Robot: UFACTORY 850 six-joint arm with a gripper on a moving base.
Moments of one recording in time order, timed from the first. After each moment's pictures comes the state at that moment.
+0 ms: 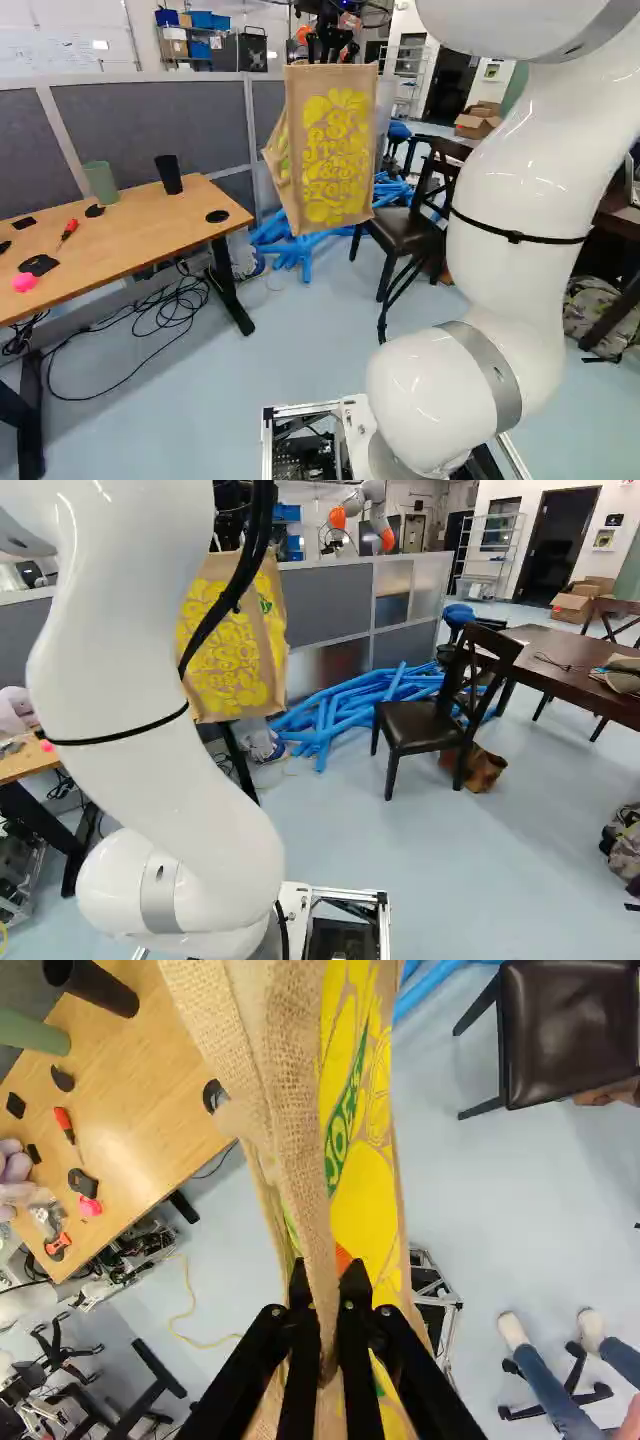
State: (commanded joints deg) arm 8.4 -10.4 -102.5 6.4 -83.0 7.2
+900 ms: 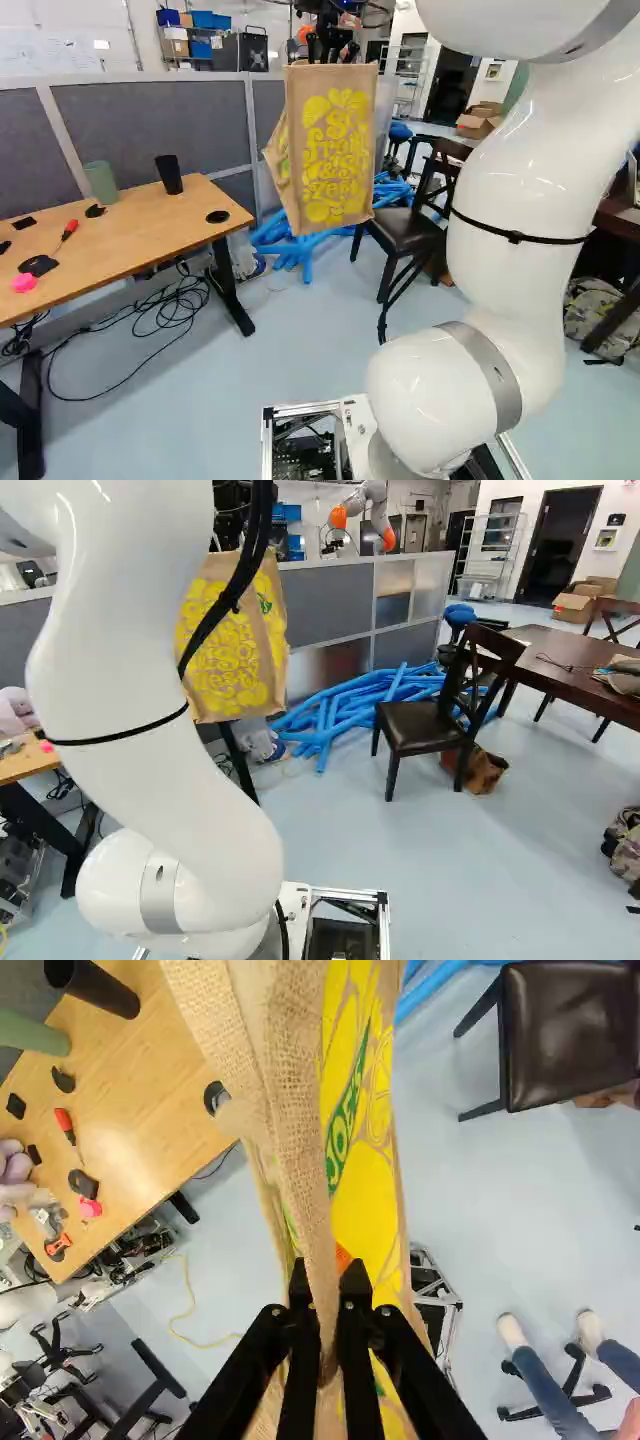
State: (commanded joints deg) arm 8.4 -10.4 -102.5 6.4 -83.0 7.2
